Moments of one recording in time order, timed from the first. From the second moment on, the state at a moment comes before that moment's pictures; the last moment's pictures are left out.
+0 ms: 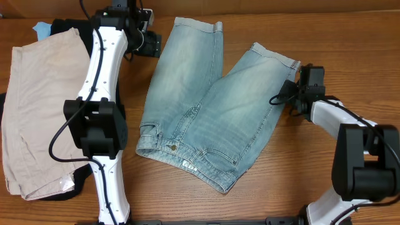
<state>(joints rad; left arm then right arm) -0.07 2.32 2.25 -1.11 0.15 0.05 -0.03 1.85 0.96 -0.10 -0.02 0.38</state>
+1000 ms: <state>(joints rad) -0.17 2.32 2.25 -1.10 0.17 0.05 -0.44 1.76 0.99 -0.81 -0.09 0.56</state>
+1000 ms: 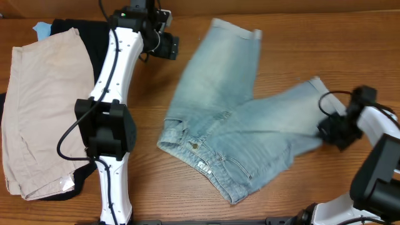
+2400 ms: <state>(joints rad) -0.26 2.32 2.25 -1.18 0.17 0.06 0.14 1.97 1.17 -0.16 -0.04 0.31</state>
